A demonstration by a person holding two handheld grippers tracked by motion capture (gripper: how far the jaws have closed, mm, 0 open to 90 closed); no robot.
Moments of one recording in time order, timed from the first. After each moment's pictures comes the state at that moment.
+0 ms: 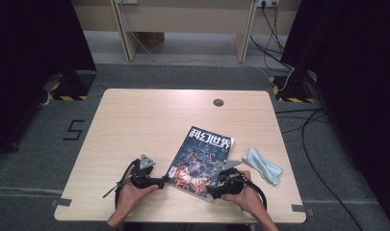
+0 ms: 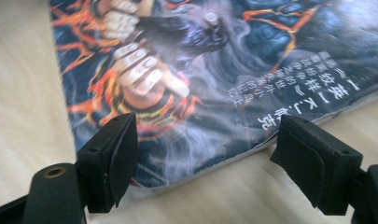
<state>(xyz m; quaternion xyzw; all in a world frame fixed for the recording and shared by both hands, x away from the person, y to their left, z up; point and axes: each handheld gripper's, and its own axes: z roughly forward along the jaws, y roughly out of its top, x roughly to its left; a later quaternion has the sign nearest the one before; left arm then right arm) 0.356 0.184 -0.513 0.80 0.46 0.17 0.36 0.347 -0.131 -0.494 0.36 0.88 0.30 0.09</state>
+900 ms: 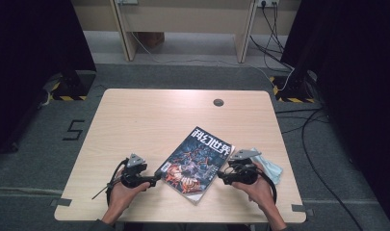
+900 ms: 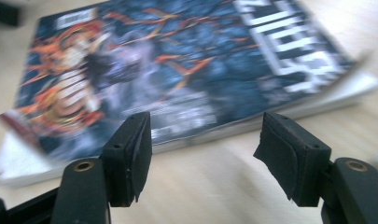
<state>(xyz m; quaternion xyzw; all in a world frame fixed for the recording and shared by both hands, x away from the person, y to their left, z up) 0.344 0.203 -0.503 0.77 0.49 0.12 0.41 0.373 -0.173 -0.476 0.39 0.84 0.36 0.12</state>
